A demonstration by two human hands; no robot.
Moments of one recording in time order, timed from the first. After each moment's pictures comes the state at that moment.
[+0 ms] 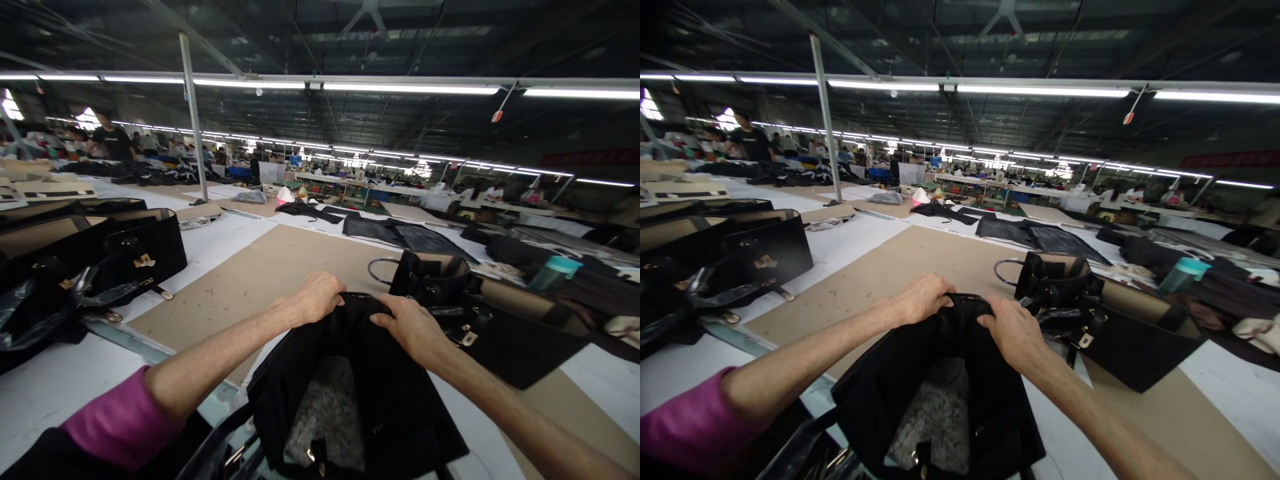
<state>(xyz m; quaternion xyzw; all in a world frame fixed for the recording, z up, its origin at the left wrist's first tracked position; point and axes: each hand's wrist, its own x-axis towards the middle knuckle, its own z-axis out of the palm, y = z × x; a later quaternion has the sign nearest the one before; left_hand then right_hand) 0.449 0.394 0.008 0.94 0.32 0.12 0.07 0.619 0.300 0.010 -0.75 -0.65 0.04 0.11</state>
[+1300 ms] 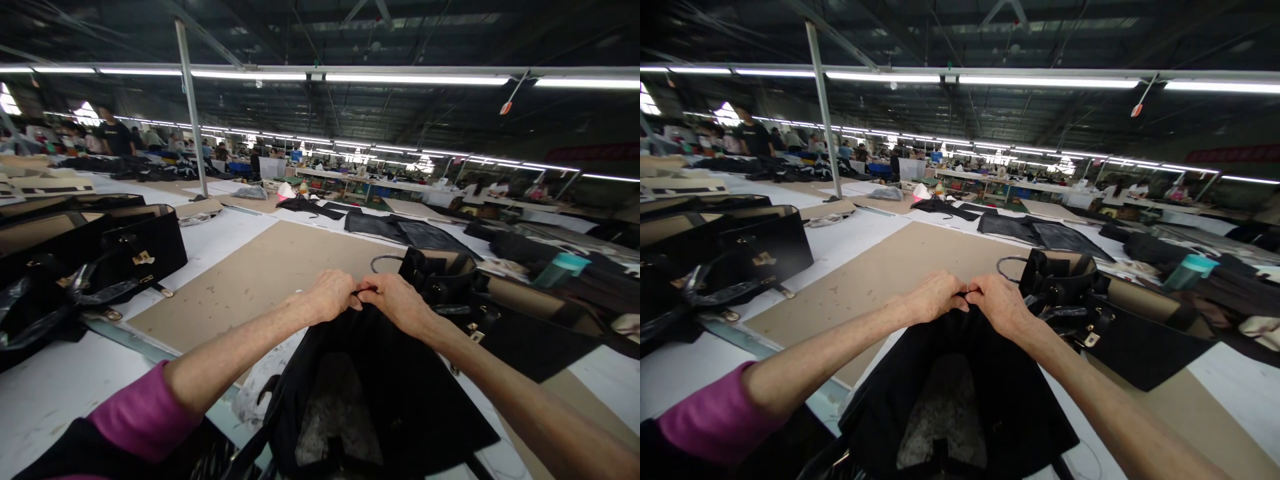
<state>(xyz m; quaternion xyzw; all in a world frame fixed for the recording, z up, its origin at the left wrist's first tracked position) 0.467 0.394 0.013 0.94 0.31 0.11 0.06 0.606 0.335 0.026 -0.68 -0.72 0.03 0.13</state>
